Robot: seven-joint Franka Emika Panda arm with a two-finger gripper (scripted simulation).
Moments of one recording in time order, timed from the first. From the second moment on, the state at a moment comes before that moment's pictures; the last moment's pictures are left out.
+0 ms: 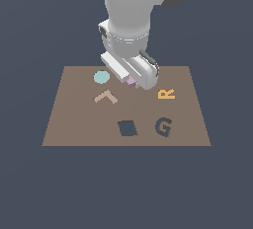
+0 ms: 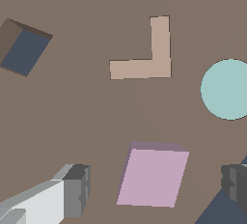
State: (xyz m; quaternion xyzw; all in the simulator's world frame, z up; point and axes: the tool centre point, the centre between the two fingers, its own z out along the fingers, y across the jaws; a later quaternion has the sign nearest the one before) arm -0.063 0.005 0.076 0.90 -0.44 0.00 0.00
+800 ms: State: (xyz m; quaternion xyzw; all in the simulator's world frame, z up) arm -0.078 0.016 0.051 0.83 -0.56 0.00 0.00
